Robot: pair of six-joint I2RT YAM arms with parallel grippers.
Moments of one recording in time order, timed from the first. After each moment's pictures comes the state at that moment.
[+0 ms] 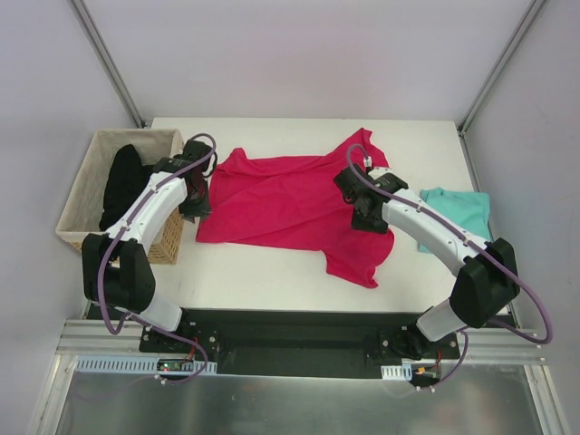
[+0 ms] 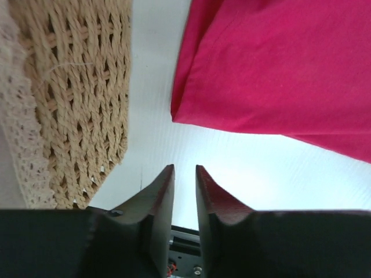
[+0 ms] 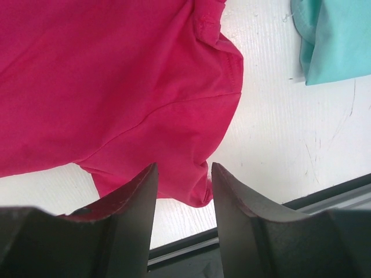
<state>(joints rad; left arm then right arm) -0.20 1.52 1.27 -1.03 -0.23 -0.31 0.65 1.52 1.29 -1.11 0.51 0.79</state>
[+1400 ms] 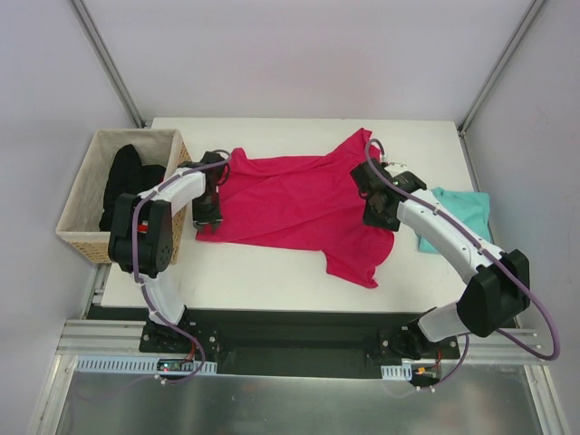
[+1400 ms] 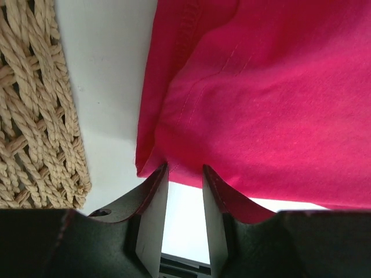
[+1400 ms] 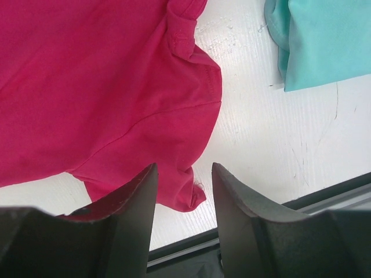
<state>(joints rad) -0.20 1.80 1.23 -0.91 -0.19 -0.36 0.56 1.45 1.27 -1.09 0.48 0.74</state>
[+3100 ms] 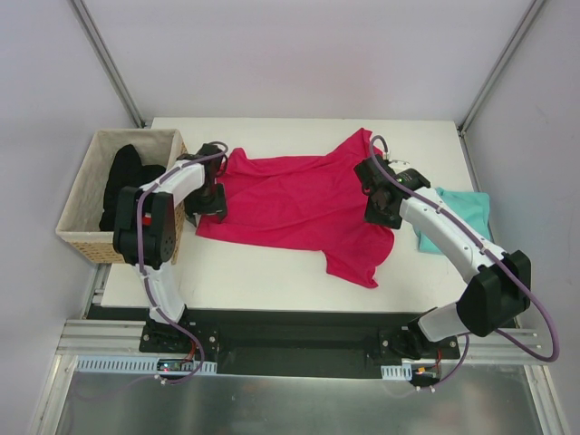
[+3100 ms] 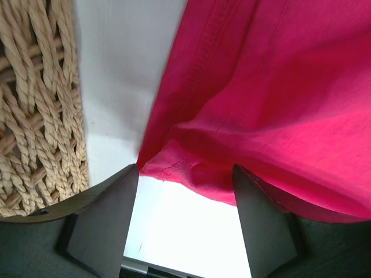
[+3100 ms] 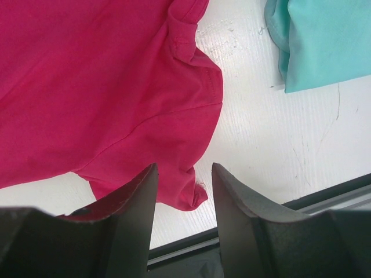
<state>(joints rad) -0.17 1.89 1.36 -0.91 -0.20 -0.38 0.53 1.45 1.29 -1.10 0.46 0.72</state>
